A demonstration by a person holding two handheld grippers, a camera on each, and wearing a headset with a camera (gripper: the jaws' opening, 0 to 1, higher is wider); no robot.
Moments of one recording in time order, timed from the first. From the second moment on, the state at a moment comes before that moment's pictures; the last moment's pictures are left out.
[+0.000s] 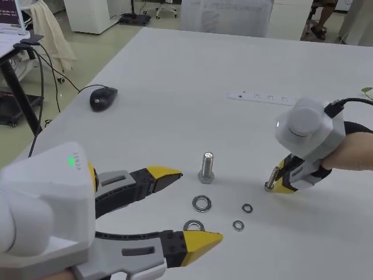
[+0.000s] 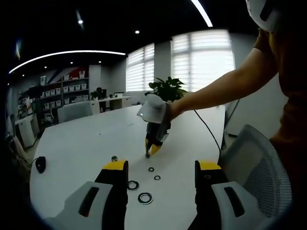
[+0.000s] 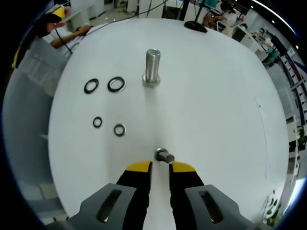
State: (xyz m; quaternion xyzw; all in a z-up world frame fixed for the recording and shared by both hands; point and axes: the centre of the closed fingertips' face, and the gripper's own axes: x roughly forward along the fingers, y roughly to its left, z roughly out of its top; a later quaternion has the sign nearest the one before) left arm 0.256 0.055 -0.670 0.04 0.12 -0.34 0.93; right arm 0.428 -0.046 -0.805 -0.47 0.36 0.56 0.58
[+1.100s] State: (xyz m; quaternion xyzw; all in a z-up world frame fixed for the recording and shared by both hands) left arm 0.238 0.063 -0.649 0.04 0.09 -0.33 0.94; right arm 0.329 0.009 -0.819 -0.47 0.35 0.63 0.52
